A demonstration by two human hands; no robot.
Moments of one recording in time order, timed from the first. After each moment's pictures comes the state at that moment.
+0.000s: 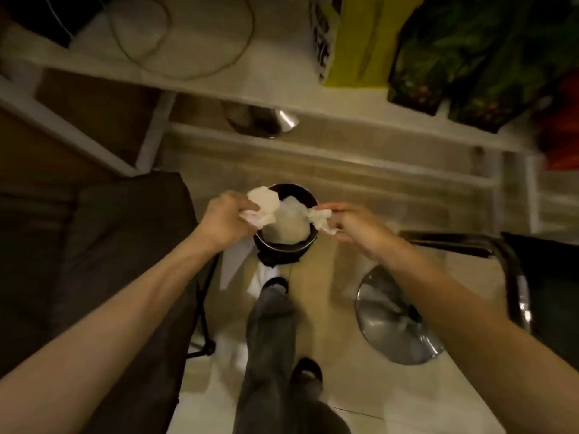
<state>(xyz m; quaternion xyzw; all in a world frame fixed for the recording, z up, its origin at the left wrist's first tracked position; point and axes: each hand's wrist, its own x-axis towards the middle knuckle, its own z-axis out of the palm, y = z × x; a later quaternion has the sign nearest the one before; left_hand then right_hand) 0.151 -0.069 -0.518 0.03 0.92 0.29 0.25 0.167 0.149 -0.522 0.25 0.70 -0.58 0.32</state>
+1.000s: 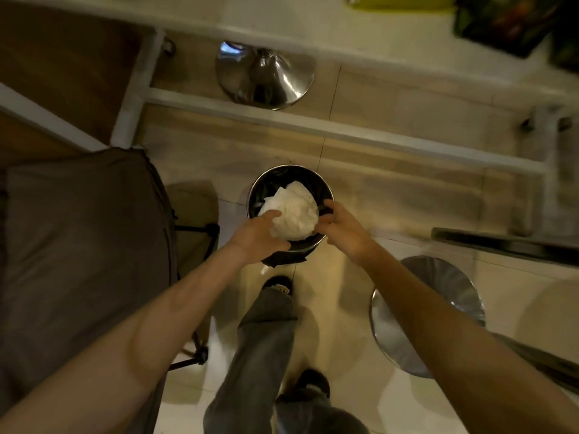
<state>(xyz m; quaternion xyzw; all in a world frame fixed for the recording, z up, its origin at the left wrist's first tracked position) 0.140 -0.031 -0.667 -0.03 0.85 0.30 0.43 0.145 0.133 -0.682 0.25 0.72 -0.54 0.34</state>
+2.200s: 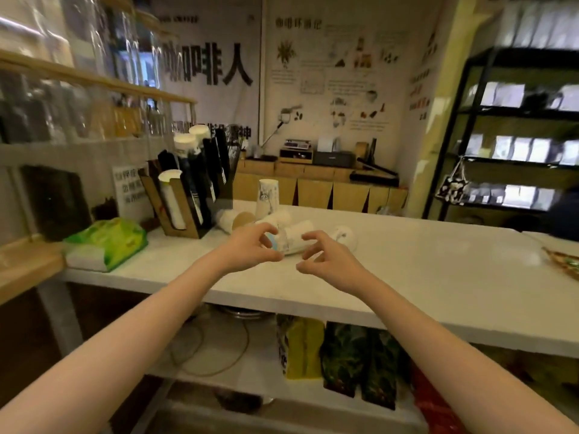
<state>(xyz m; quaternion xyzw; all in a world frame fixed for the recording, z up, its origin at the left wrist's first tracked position) 0.113 -0.017 -0.004 0.18 0.92 0.33 -0.04 0.144 0.159 -0.019 -0.12 0.90 -0.40 -0.07</state>
